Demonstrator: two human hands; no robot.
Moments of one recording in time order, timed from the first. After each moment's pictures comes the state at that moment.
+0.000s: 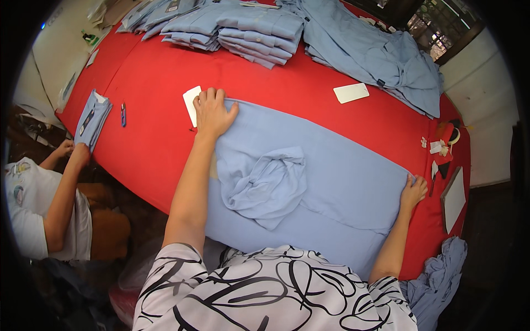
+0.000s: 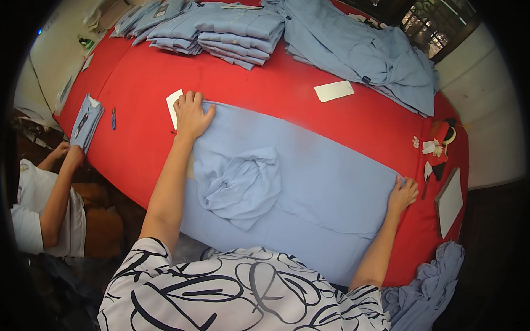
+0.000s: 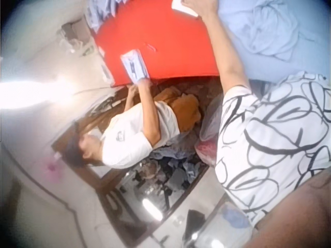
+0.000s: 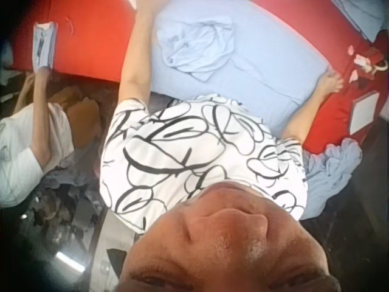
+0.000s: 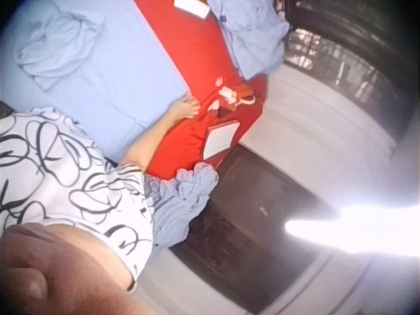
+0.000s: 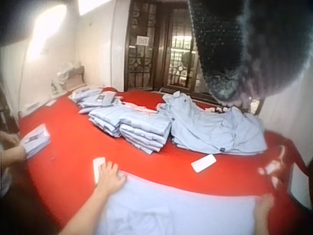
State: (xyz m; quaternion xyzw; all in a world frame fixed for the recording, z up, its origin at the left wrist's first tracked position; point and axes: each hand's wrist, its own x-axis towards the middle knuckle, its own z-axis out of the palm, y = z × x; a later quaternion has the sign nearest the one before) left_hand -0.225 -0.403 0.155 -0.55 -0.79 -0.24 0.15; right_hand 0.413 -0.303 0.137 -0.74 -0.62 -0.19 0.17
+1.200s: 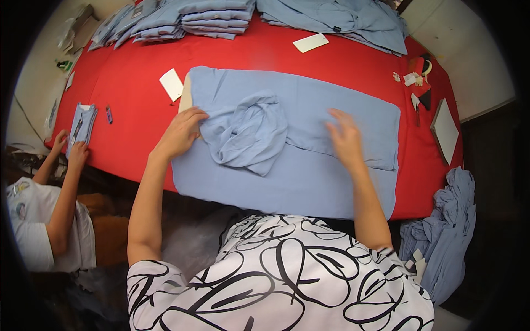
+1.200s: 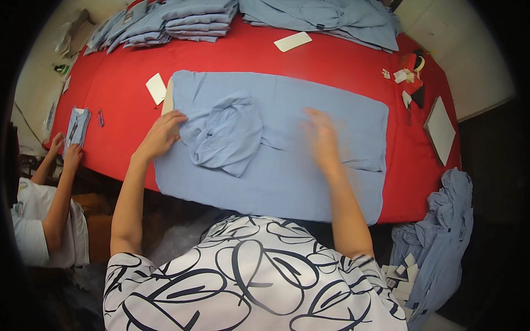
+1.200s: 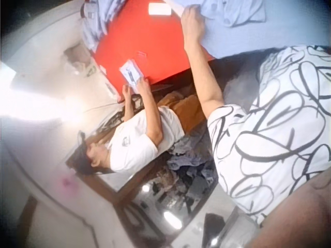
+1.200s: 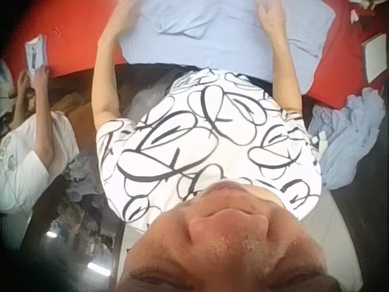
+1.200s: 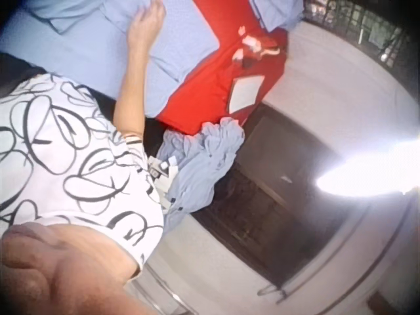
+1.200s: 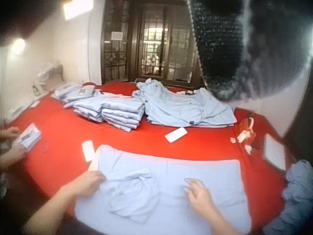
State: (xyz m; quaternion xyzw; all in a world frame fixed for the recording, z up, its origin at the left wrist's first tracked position) left_hand -0.218 -0.558 0.199 -0.75 -0.63 -0.16 -0.14; right_hand 0.210 -0.456 0.190 -0.45 -0.81 0.16 0.33
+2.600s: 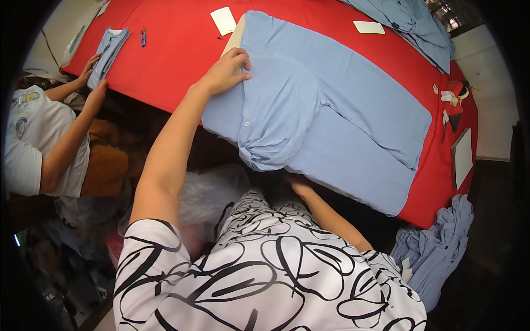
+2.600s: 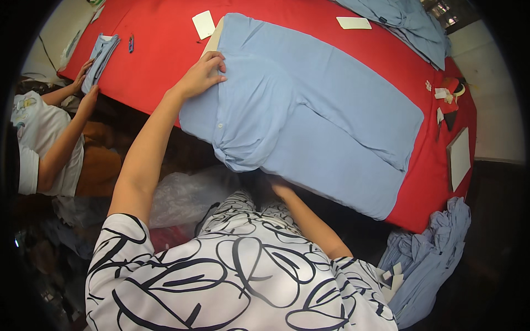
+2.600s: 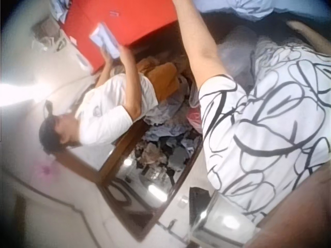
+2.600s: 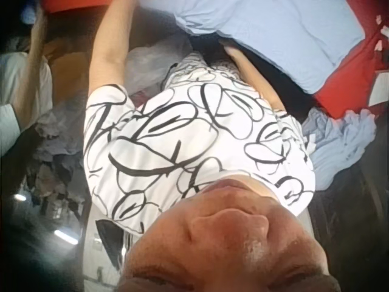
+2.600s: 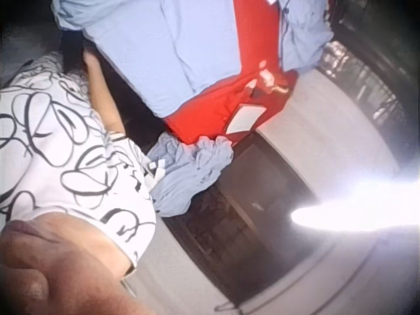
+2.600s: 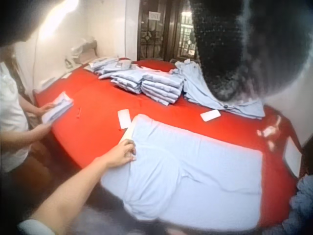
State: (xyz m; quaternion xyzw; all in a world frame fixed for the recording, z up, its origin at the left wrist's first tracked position) left_hand -0.219 -0.573 0.165 -0.67 -0.67 -0.26 -0.19; right_hand 0.158 -0.667 -0.009 -0.52 -0.54 0.66 -0.04
